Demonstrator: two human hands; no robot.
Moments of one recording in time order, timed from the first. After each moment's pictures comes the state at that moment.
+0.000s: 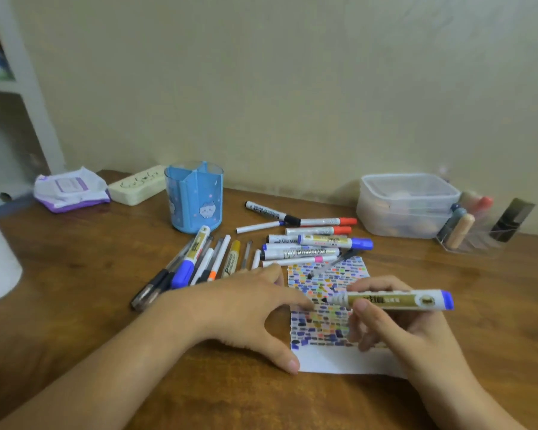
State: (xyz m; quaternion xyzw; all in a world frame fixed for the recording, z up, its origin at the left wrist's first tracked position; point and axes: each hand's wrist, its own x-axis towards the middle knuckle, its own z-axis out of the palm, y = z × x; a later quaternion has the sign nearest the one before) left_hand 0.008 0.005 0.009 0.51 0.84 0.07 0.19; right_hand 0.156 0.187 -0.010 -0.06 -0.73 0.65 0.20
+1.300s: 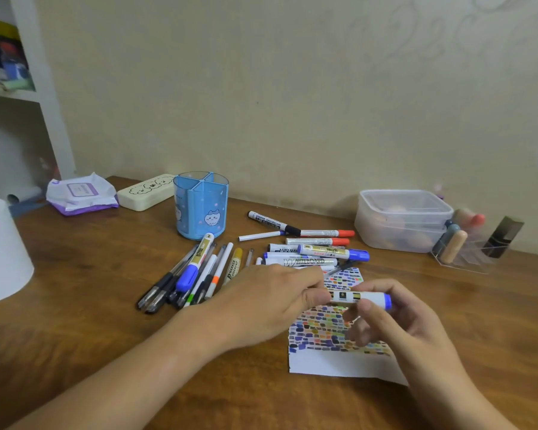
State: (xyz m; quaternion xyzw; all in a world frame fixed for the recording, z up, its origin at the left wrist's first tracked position) left_hand 0.031 0.019 0.012 0.52 0.83 0.20 -0.02; right_hand 0.155 0.192 -0.004 -0.04 -0.73 0.65 0.20
